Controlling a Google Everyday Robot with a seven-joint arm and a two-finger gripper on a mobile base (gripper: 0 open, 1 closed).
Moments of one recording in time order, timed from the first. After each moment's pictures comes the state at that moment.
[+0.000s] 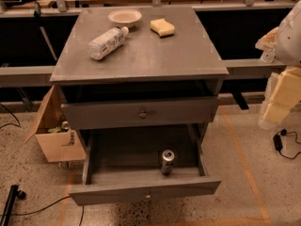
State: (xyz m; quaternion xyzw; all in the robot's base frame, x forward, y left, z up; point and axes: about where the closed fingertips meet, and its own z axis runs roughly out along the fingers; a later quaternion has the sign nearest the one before) arm 0.438 -0.217 0.976 -0.60 0.78 -0.03 0.16
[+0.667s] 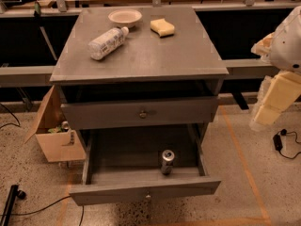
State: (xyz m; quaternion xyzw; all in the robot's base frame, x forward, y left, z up) arm 0.440 -0.208 0.966 -0.59 0.79 -0.01 0.17
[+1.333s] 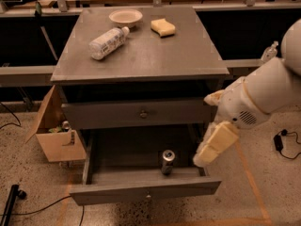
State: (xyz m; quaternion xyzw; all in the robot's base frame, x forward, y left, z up) arm 0.433 -0.124 0.851 -0.56 0.78 0.16 0.22
